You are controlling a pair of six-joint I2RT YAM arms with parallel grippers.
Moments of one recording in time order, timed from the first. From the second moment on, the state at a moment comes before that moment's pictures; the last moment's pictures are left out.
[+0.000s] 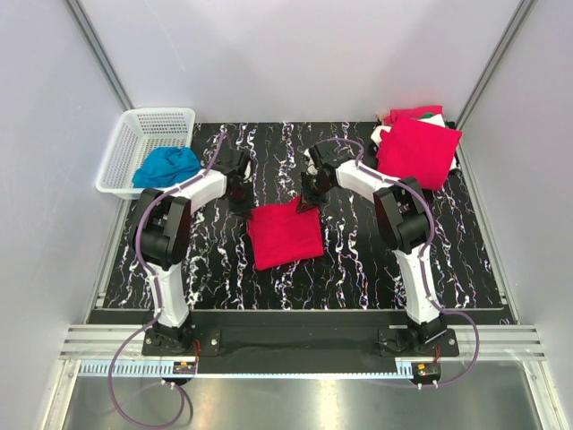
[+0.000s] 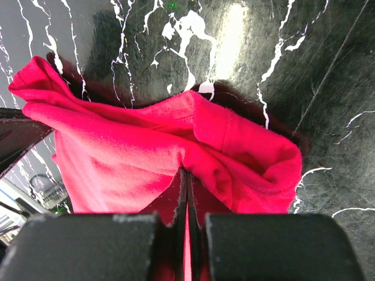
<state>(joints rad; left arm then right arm) -0.32 1.95 1.36 -0.61 0.13 -0.39 0.48 2.27 1.73 -0.58 -0.38 0.47</state>
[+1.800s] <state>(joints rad) -0.53 2.07 1.51 -0.66 0.41 -0.40 0.60 1.82 1.02 -0.31 -0.42 0.72</state>
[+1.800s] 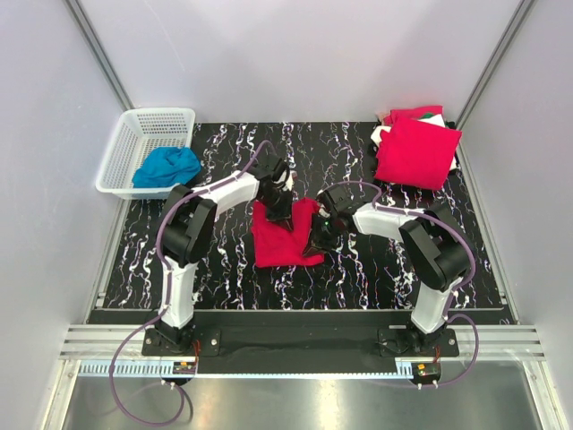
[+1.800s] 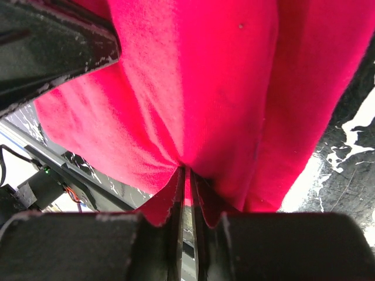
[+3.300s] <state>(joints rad) -0.29 1.47 1.10 -0.73 0.42 -0.43 0.47 1.64 1.43 -0.75 -0.20 0.60</state>
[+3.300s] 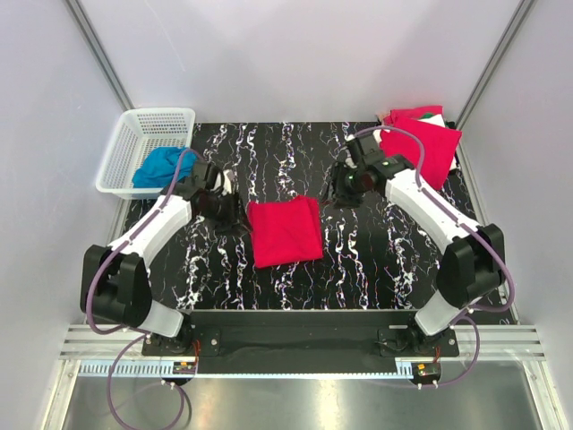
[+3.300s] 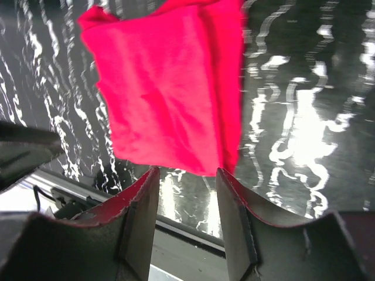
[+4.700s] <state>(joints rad) -0.28 1.45 0.88 -0.69 0.37 -0.52 0.27 1.78 1.43 -0.88 -0.40 0.36</state>
